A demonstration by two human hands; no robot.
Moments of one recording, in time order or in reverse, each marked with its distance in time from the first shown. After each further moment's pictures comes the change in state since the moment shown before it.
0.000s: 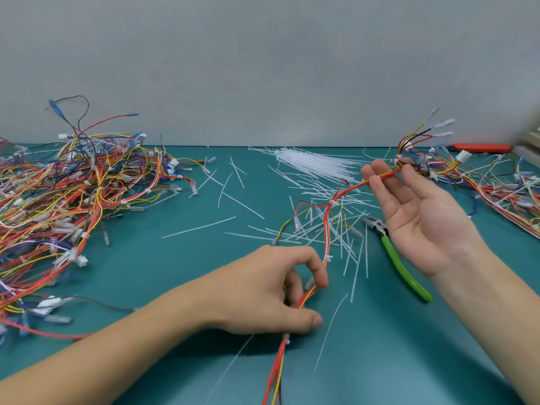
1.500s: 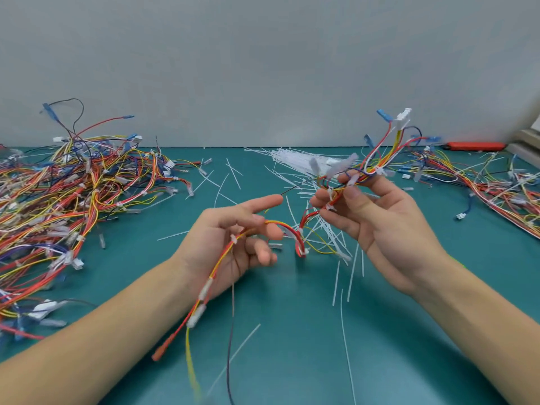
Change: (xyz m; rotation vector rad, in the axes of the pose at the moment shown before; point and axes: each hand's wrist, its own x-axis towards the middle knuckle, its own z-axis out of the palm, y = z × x) left_hand 0.010 -0.011 -0.031 -1.190 0.321 -0.090; right_hand -0.020 0.027 0.005 -0.401 -0.366 -0.025
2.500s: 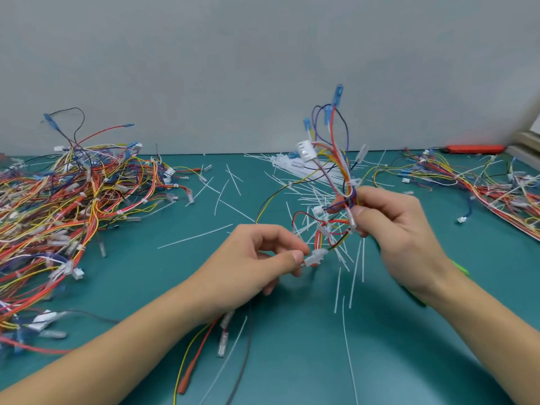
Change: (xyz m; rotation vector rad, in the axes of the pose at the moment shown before) left_hand 0.000 -0.023 0.004 0.707 -0.046 0.235; right_hand -0.005 -0.007 -0.010 -0.660 -0.098 -0.334
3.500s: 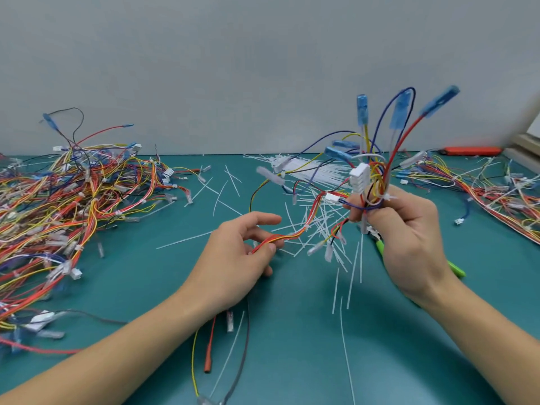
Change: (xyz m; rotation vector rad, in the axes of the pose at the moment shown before) left_hand 0.006 -0.013 -0.005 0.238 0.293 -0.014; right_hand -0.001 0.004 0.001 -0.001 0.173 -0.119
